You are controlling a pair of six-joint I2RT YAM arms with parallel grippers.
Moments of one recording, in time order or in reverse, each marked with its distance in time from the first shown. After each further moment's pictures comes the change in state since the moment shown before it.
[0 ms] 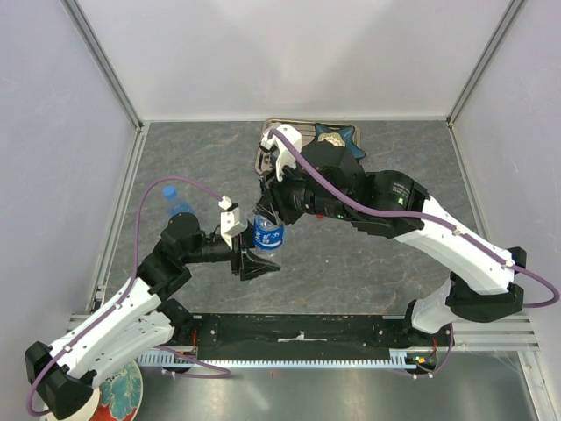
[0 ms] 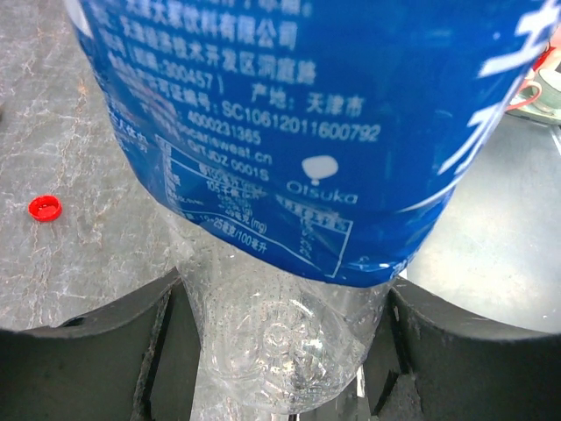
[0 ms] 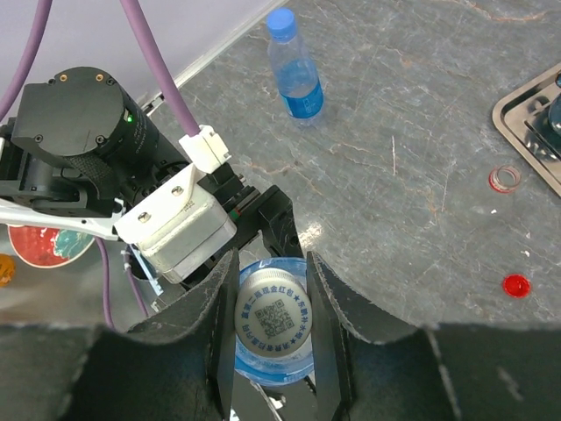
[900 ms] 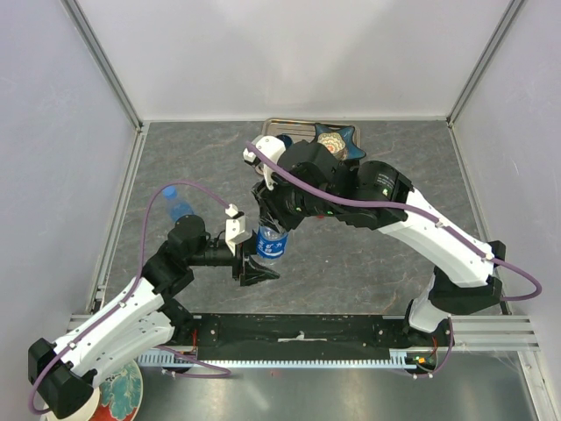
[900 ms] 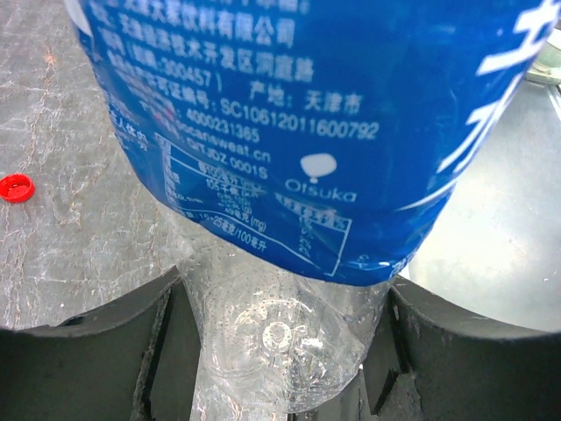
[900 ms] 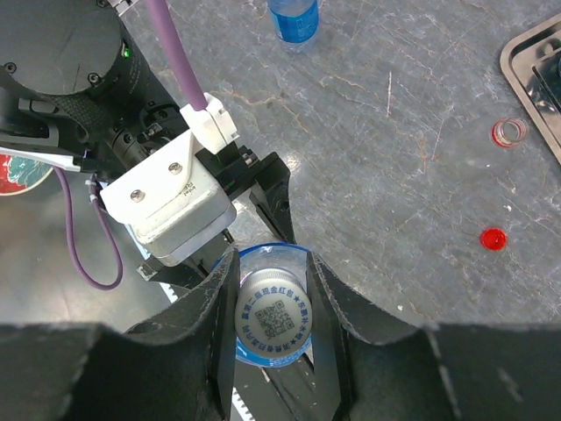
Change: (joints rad) left arm 0.002 0.011 -0.051 -0.018 0.052 0.063; right arm 0.003 0.129 0.188 -0.264 -0.040 -0.071
